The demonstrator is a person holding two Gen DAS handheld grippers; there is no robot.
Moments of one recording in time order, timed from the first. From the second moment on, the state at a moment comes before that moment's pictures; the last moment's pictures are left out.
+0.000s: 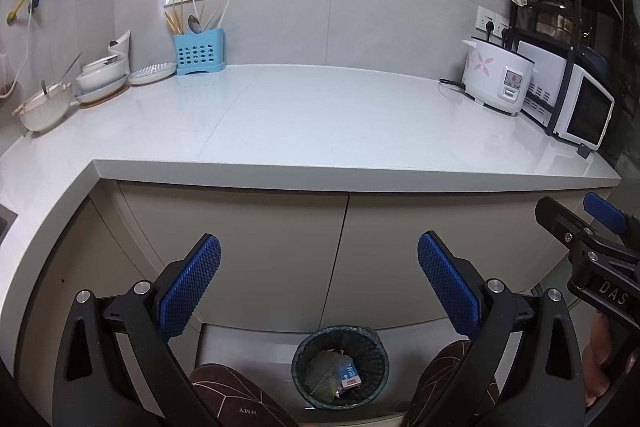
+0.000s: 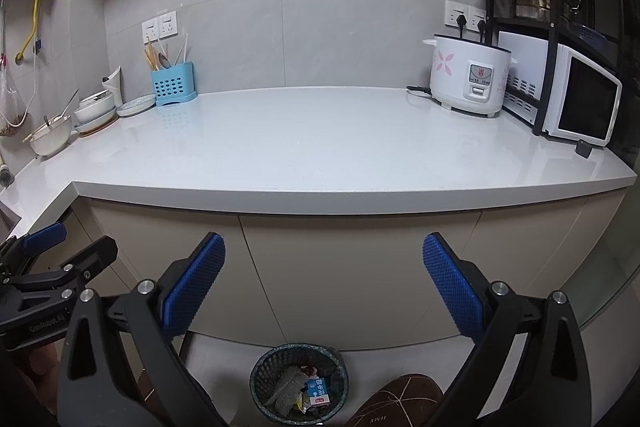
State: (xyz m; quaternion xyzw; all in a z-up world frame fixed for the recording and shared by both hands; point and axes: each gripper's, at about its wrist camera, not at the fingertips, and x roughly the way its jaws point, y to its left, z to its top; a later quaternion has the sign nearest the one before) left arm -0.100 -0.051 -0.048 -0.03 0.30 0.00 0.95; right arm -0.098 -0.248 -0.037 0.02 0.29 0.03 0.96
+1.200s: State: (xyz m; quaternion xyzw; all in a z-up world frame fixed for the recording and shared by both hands) left arm -0.101 -0.052 -0.051 -0.03 0.30 0.00 0.96; right arm -0.099 -0.247 -0.044 0.01 0.30 0.04 0.95
